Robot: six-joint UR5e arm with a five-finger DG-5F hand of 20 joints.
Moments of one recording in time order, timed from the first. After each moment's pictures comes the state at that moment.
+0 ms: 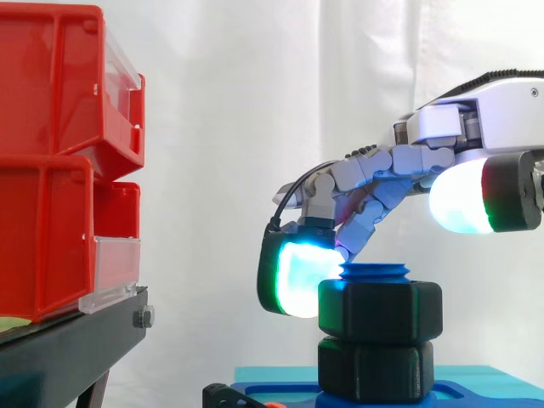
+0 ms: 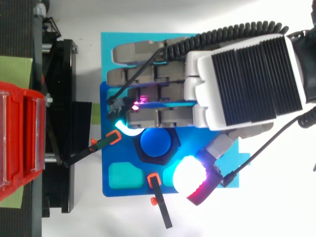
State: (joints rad) arm 0.04 -2.24 -1.08 -3.05 -1.88 -1.57
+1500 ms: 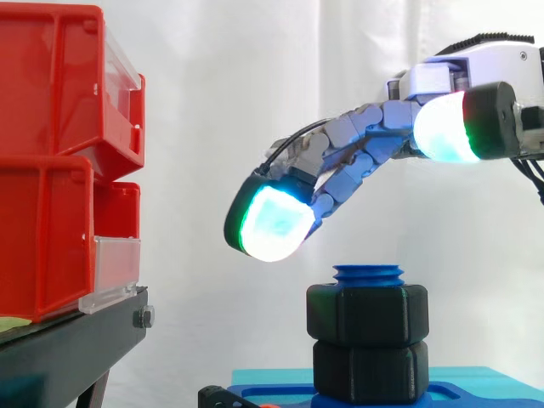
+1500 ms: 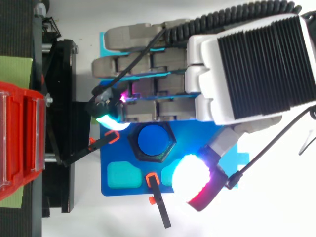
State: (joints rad) arm 0.03 -2.24 -1.03 -3.06 -1.91 -1.58
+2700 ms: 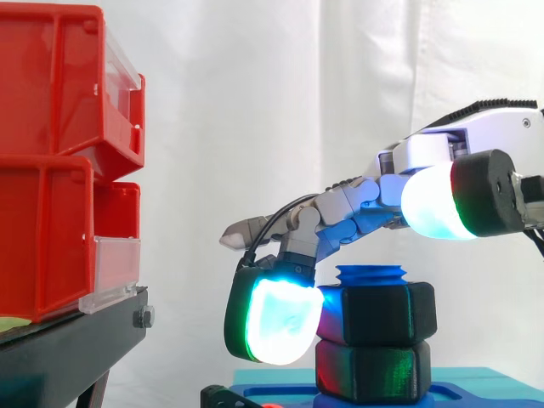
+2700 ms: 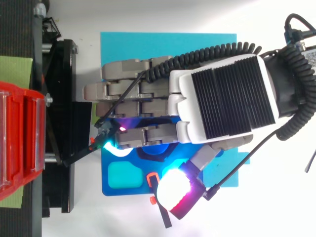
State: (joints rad) arm 0.06 -2.28 -1.09 -2.98 -1.88 -1.52
